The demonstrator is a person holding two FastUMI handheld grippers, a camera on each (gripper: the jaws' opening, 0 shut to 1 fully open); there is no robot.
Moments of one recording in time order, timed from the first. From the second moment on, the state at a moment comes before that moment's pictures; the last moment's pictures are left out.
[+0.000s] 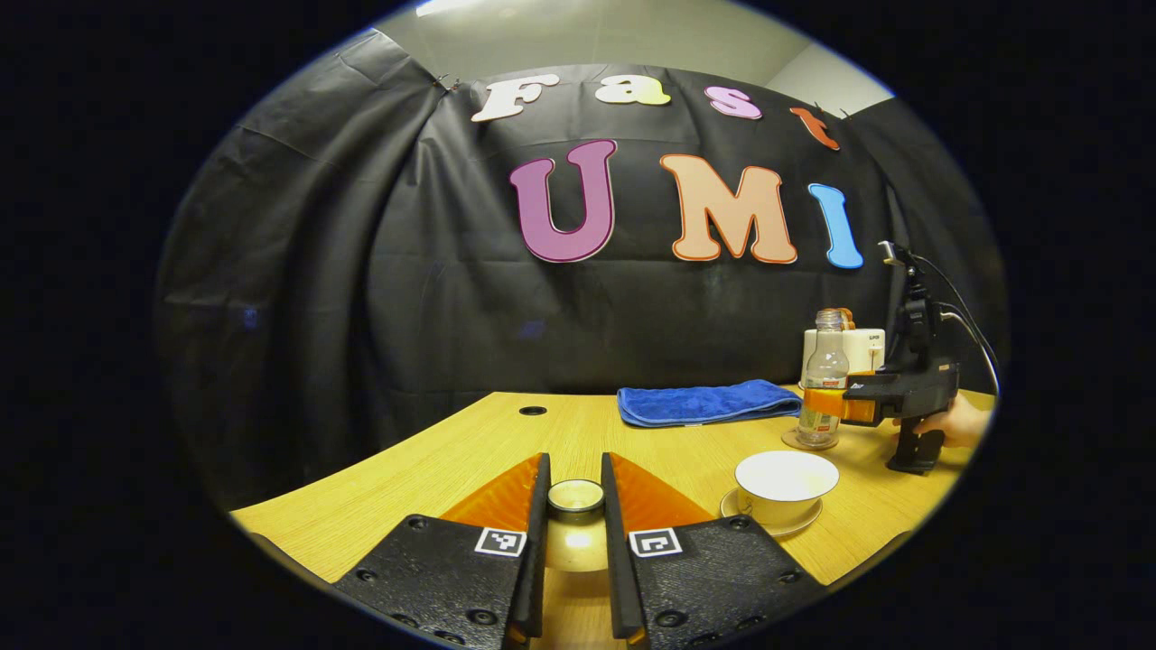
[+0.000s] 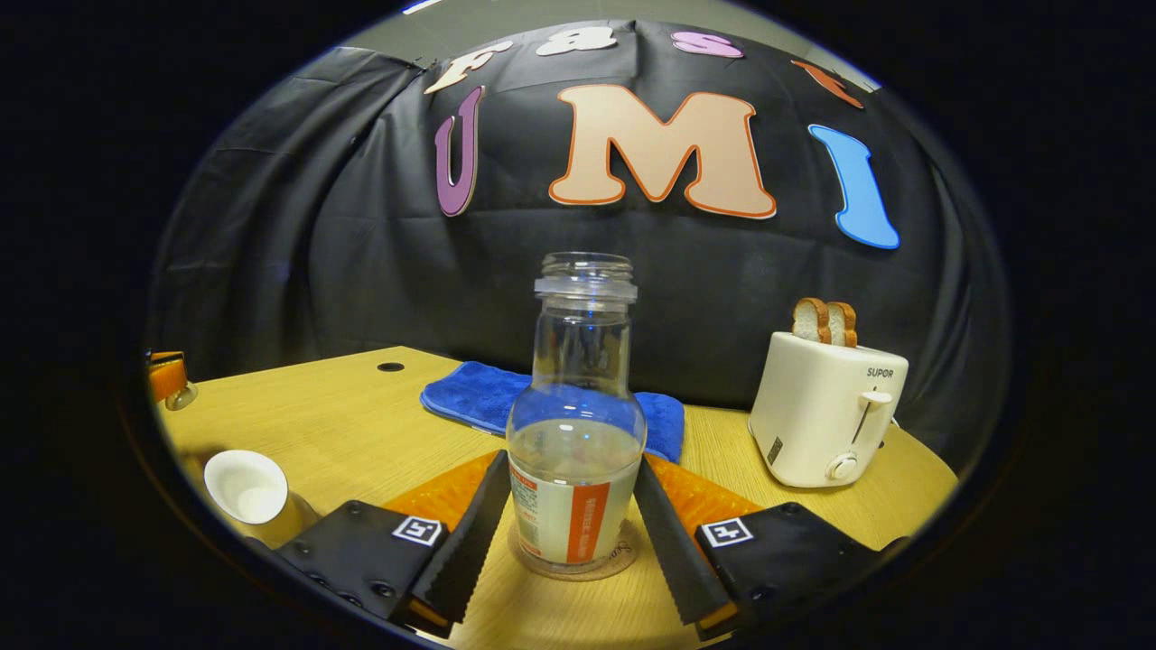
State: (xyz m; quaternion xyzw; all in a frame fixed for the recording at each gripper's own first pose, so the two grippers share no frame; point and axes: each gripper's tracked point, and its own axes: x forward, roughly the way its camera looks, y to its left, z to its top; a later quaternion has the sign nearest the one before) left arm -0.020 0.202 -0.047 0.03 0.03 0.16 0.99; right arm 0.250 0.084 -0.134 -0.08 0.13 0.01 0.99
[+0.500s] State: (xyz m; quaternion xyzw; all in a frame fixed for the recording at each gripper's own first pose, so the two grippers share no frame) left arm 0.014 0.175 -0.051 0.03 0.03 0.12 0.99; right arm 0.218 0.075 -0.121 -0.05 0.11 0.02 0.99
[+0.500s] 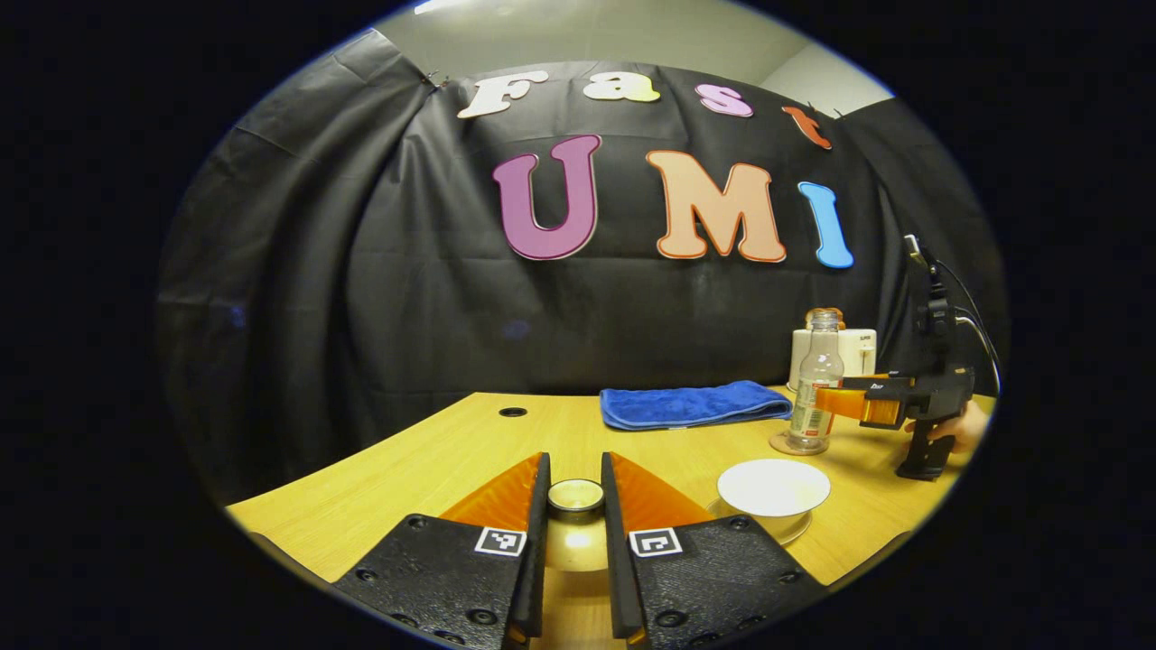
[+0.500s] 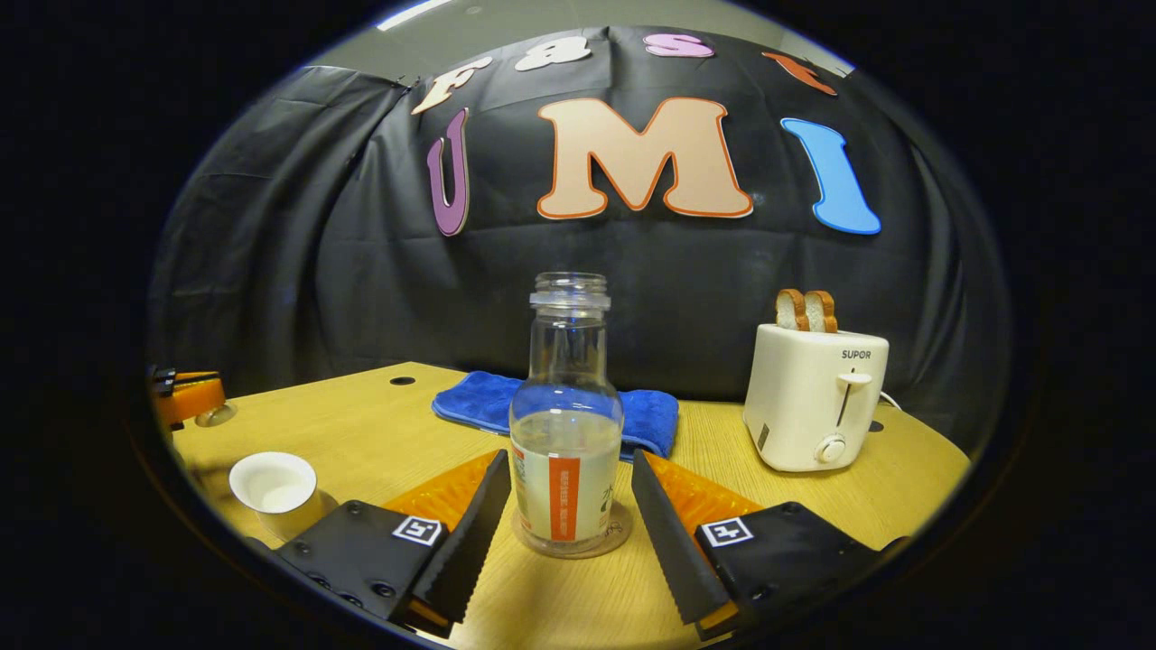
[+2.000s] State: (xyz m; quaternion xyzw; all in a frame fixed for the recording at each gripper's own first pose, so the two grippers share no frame) left arm 0.062 0.049 -0.079 0.06 0.09 -0.13 0.99; right arm 0.109 0.045 -0.086 -0.03 0.07 0.01 1.00
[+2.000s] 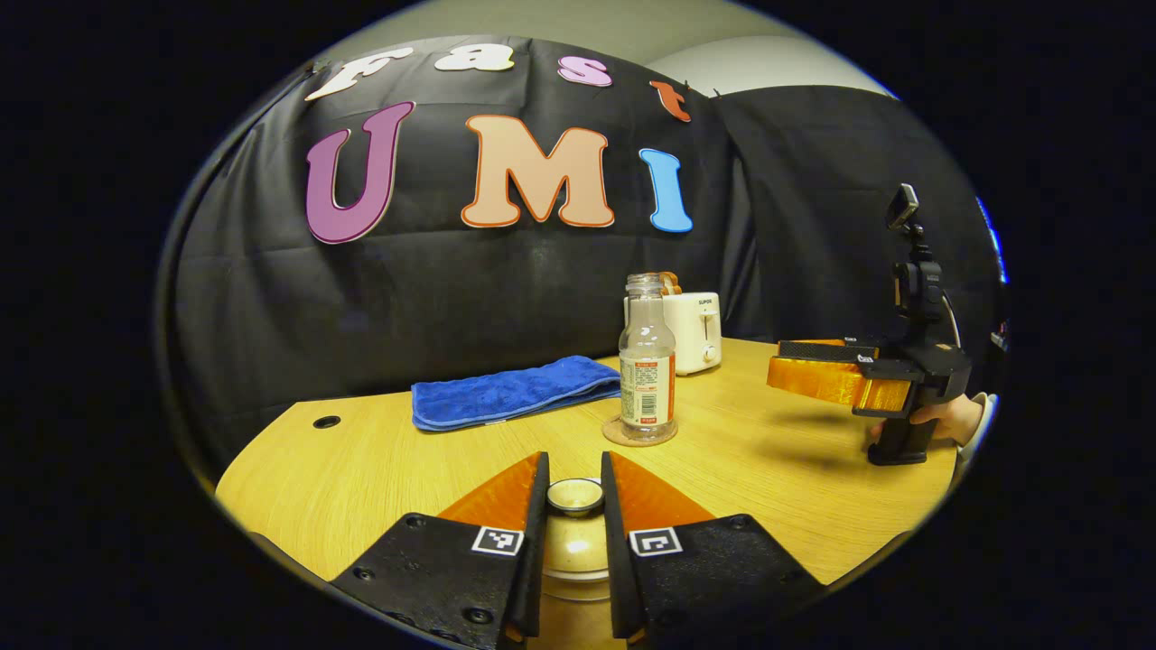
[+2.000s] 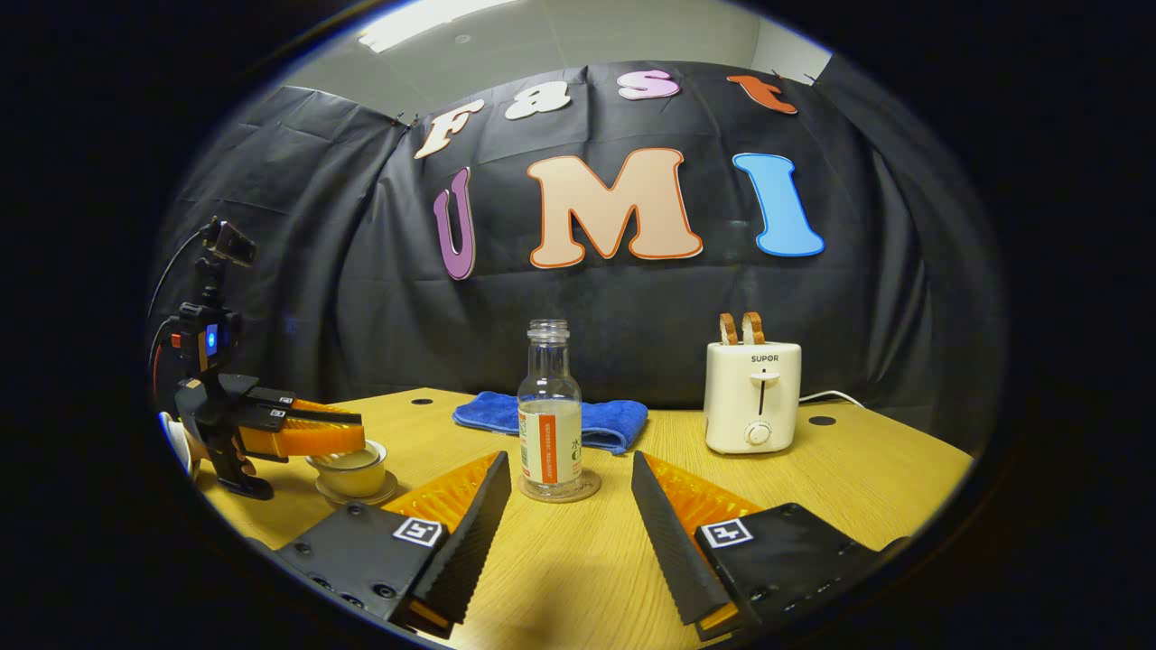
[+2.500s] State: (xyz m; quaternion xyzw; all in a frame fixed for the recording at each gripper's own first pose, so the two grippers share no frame) left arm 0.058 0.054 -0.074 0.06 0.09 -0.11 0.99; right arm 0.106 0.040 -0.085 -0.03 0.07 0.00 1.00
